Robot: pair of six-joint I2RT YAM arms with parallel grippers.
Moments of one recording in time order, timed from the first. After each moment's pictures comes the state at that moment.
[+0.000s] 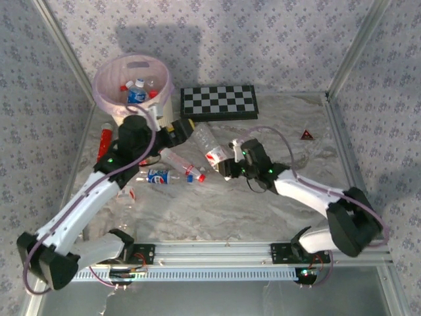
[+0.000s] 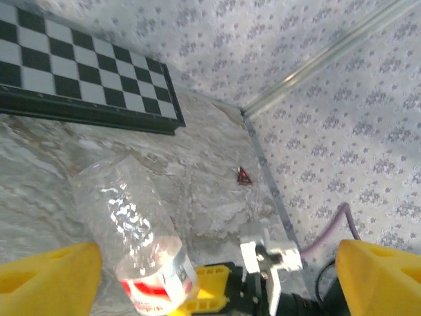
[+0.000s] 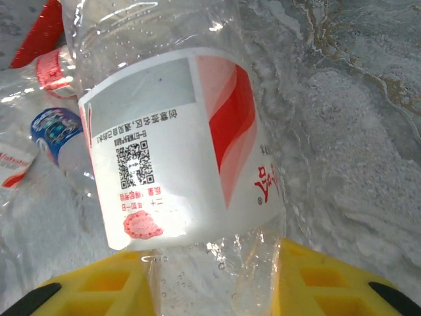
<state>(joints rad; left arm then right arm) -0.56 1.13 1.07 -0.24 0.19 -0.79 0.64 1.32 0.71 0.00 -0.22 0.36</state>
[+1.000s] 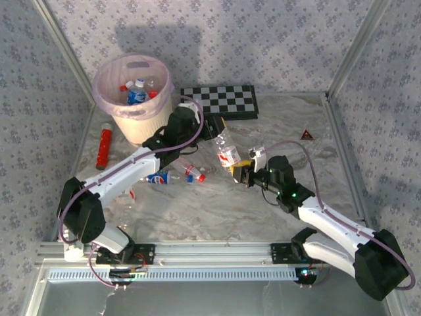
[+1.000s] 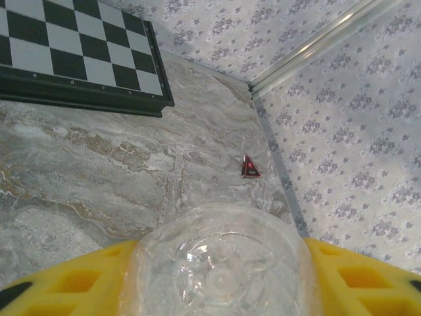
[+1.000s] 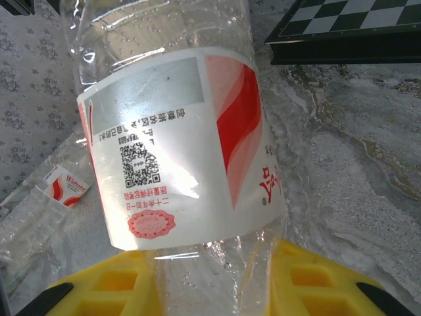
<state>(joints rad) -0.72 1.51 1.23 -0.09 0.06 -0.82 0.58 0.97 0.46 0.18 -0.27 0.35</state>
